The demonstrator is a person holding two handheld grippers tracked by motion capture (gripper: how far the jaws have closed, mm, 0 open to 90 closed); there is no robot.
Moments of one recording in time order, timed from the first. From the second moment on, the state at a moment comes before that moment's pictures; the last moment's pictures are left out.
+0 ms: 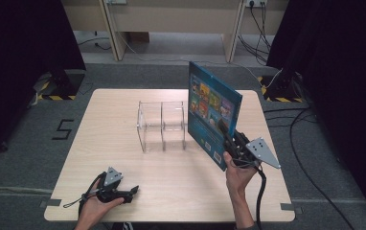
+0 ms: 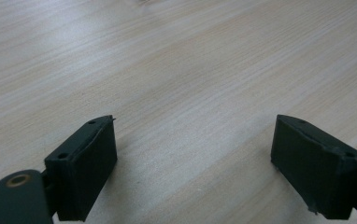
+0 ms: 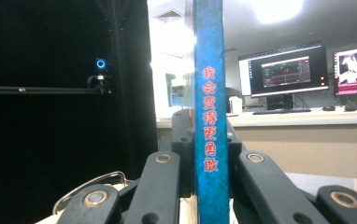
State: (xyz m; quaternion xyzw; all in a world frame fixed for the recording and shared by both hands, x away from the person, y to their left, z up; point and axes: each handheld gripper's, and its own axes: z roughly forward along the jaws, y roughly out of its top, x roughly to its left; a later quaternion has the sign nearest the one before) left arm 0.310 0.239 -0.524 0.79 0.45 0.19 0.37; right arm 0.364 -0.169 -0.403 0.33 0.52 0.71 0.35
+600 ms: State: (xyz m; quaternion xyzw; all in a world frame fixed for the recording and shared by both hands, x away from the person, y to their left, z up) left arm 0.310 0.240 -0.524 0.80 0.44 0.19 0.37; right arm 0.385 -0.148 -0.416 0.34 0.51 0.70 0.36
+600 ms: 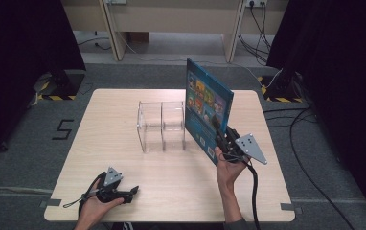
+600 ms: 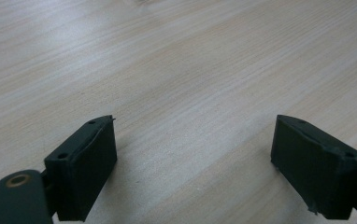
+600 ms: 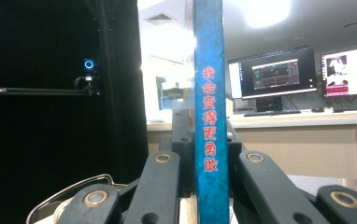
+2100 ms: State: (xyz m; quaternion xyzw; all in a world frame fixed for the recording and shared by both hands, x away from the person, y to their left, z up) left arm 0.309 0.240 -0.524 0.80 0.44 0.19 0.37; right arm 0.412 -0.127 -0.440 0.36 0.49 0.69 0.38
